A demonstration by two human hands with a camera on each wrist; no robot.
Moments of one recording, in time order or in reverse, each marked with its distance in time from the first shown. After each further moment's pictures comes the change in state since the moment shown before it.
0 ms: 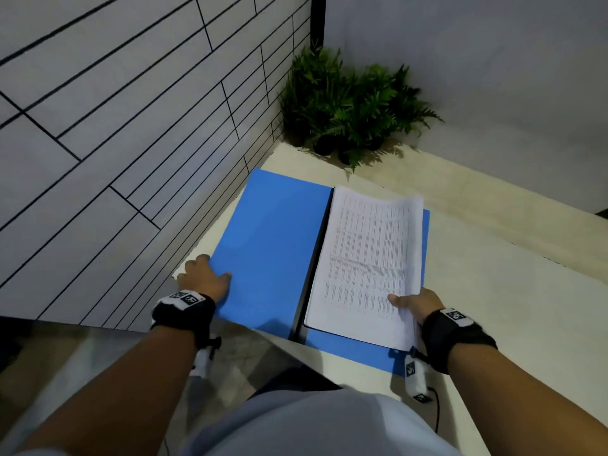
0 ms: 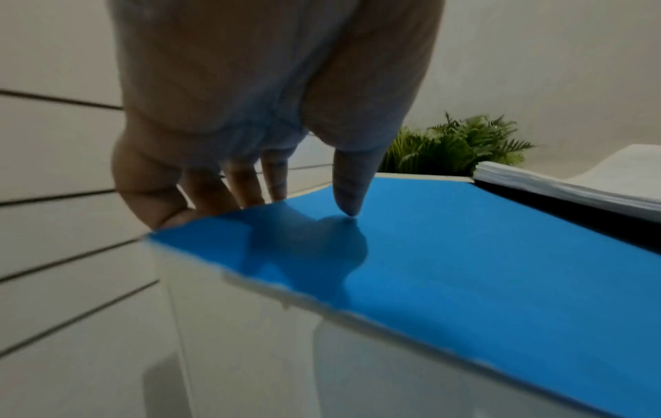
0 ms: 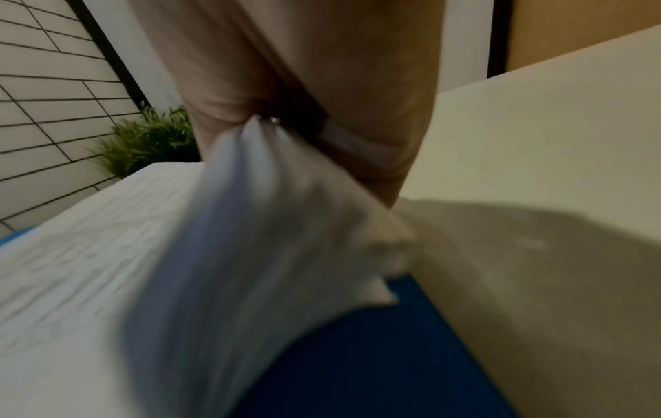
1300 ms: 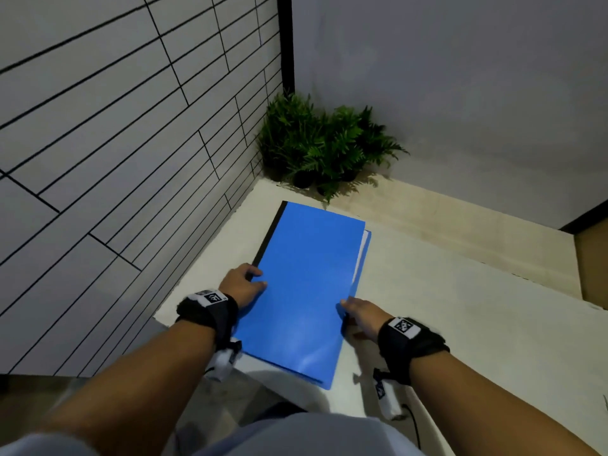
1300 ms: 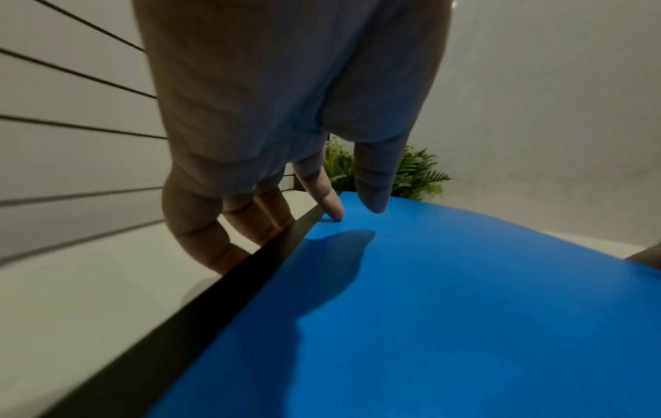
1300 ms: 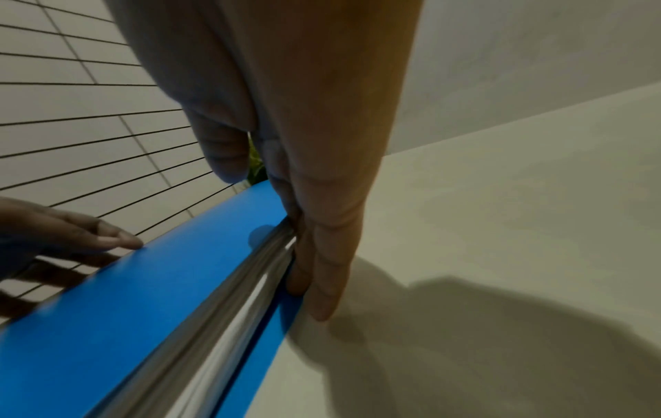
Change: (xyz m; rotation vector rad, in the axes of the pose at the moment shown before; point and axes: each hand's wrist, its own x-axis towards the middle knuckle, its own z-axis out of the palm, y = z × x) left_hand -0.002 0.095 0.018 -0.272 -0.291 0.274; right_hand -0.021 -0.042 0.039 -0.202 -0.345 -0.264
